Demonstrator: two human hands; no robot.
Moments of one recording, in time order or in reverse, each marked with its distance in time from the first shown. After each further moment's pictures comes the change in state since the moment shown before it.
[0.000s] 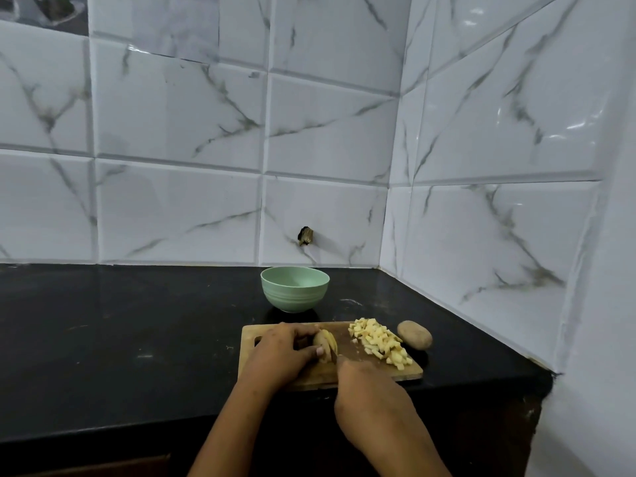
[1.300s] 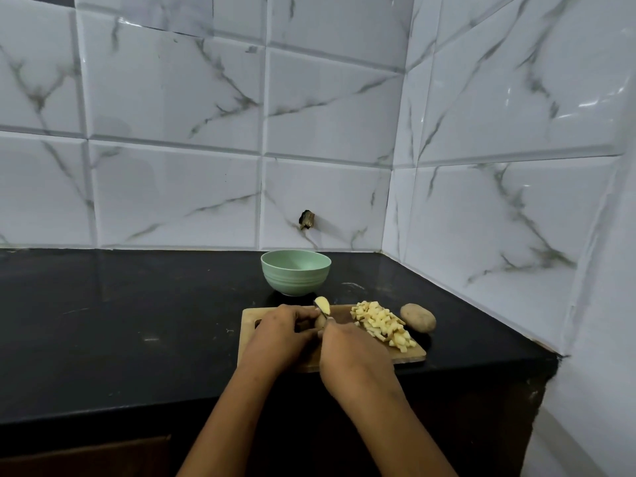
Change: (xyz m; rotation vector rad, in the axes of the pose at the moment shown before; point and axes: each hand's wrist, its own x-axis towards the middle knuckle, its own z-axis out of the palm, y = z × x) left_hand -0.004 0.005 0.001 -0.065 0.046 0.025; right_hand 0.028 -0.019 -0.001 -0.025 0.047 0.031
